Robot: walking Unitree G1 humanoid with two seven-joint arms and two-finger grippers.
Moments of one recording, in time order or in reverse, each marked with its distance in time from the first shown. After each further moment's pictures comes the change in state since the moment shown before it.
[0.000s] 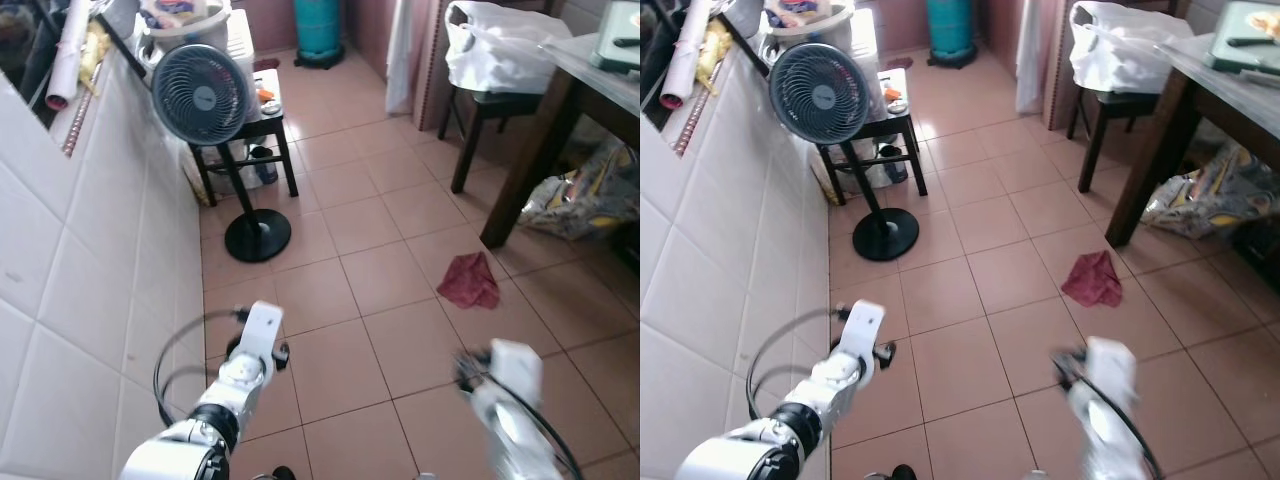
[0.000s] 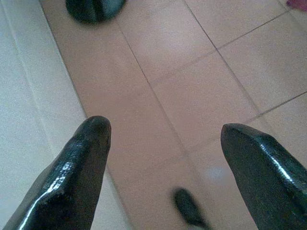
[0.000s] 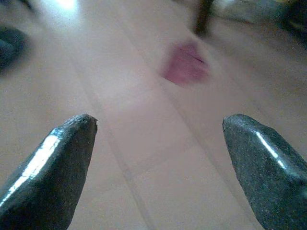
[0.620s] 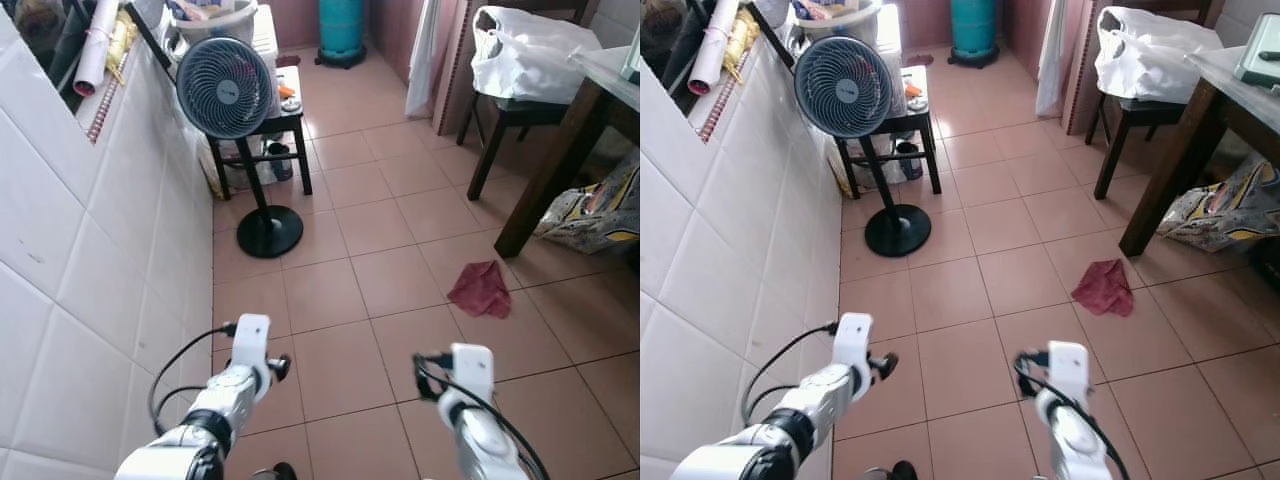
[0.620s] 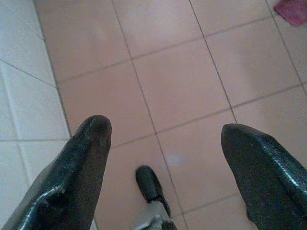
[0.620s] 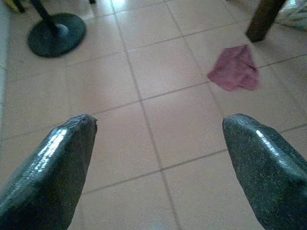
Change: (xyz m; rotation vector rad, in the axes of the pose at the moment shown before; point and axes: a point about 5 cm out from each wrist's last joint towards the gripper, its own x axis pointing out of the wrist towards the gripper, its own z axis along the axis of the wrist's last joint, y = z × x) left arm -0.002 0.009 -0.017 -0.101 0.077 -0.089; right arm -0.015 0.014 -0.024 -0.048 0.044 0.080
